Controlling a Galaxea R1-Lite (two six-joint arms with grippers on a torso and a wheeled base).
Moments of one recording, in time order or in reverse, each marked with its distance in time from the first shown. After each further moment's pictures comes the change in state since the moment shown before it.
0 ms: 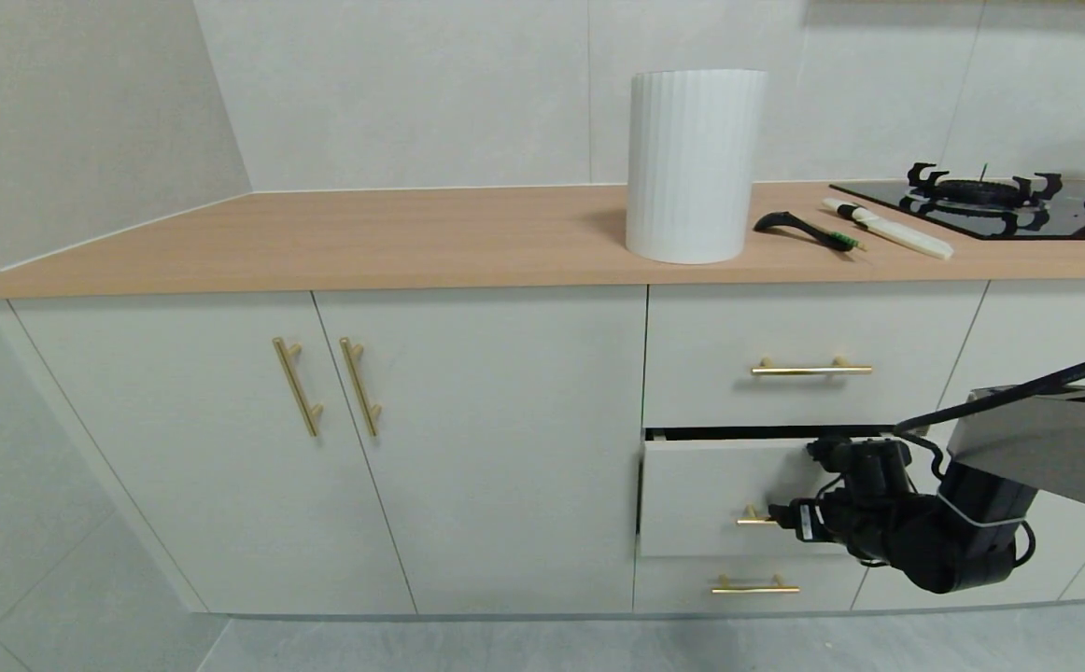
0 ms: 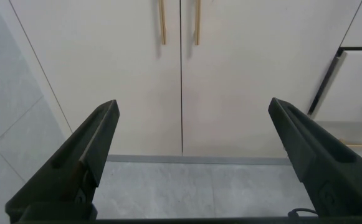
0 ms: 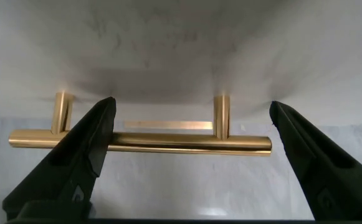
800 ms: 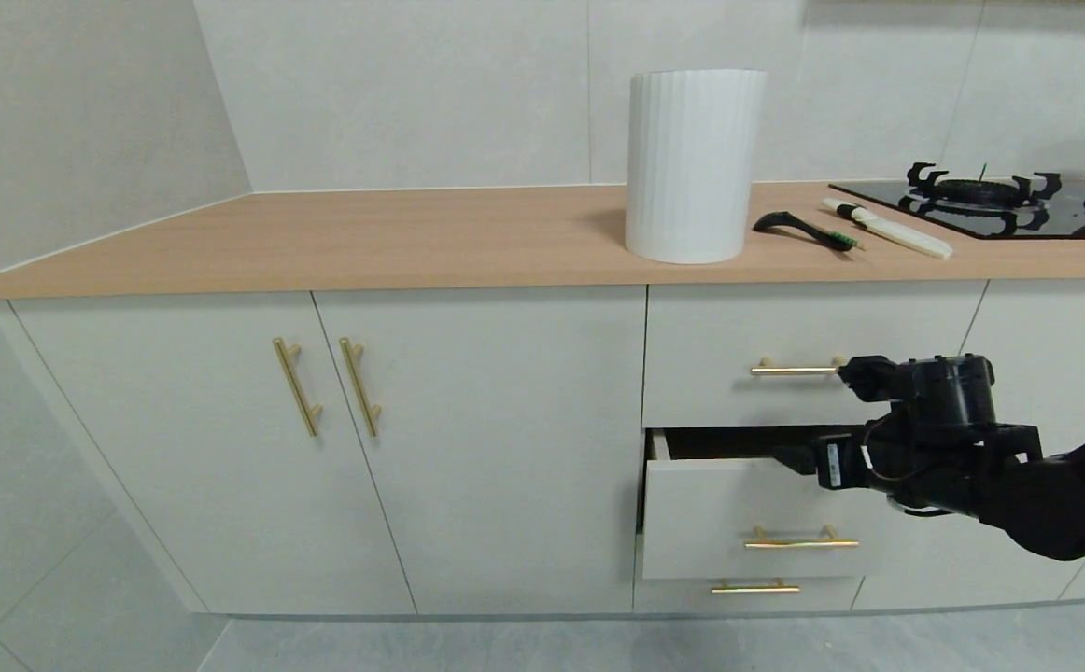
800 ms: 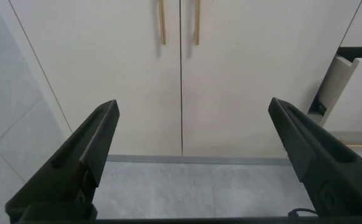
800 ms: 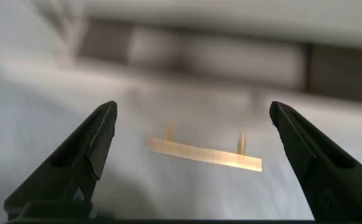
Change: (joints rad) left arm 0.000 0.000 0.000 0.000 0.000 0.000; right arm 0.076 -0.500 0.108 0.226 0.098 0.001
